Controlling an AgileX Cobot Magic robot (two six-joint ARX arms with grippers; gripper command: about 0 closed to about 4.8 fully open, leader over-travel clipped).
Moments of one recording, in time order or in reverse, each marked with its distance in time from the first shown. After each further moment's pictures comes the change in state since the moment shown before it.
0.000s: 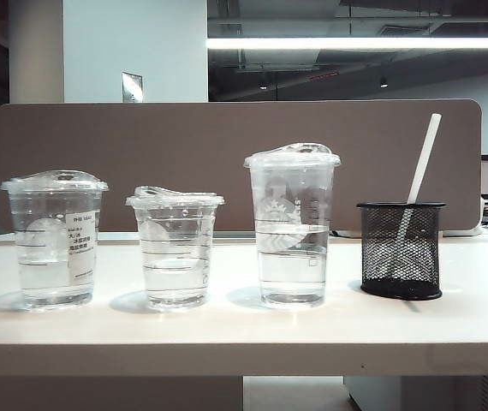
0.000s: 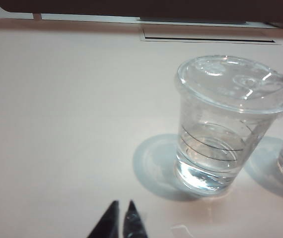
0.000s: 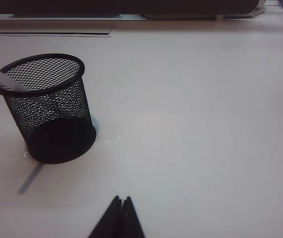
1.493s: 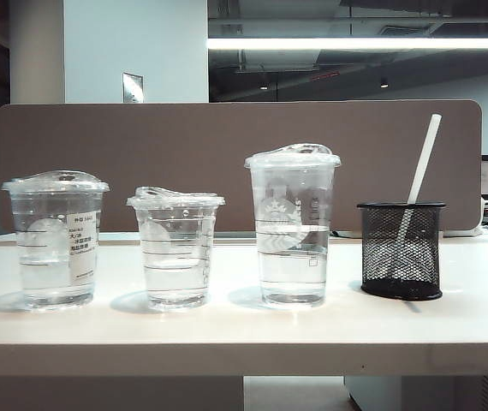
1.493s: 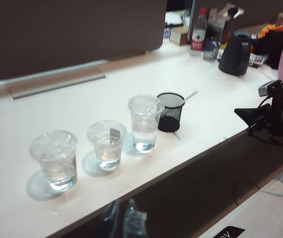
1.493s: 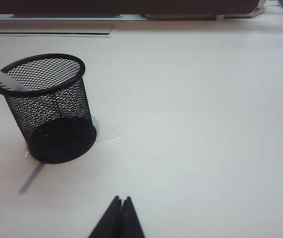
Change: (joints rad) left arm -0.099 0.198 1.443 -1.255 0.412 0.105; right arm 0.000 0.000 0.000 0.000 0.000 0.000
